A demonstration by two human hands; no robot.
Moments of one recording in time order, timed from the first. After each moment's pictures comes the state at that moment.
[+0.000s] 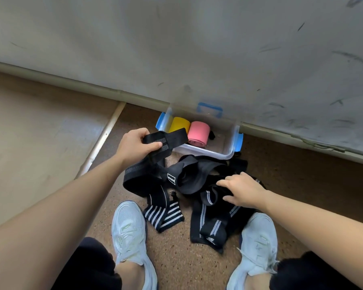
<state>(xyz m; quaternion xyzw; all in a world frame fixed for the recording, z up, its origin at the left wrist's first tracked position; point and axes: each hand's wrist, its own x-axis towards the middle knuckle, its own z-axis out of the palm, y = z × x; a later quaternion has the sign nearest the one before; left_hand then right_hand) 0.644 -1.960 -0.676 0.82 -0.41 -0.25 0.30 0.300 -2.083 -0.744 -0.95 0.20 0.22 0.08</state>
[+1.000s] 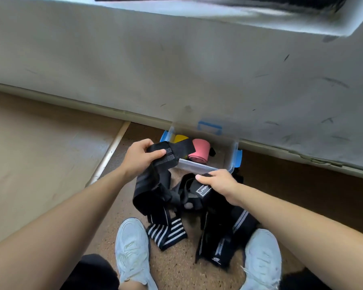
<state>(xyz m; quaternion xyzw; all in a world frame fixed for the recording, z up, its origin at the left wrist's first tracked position) 0.640 -1.966 -0.643 0.77 -0.34 -0.35 0.42 0.388 -2.067 -0.682 -0.58 0.54 0.00 0.61</state>
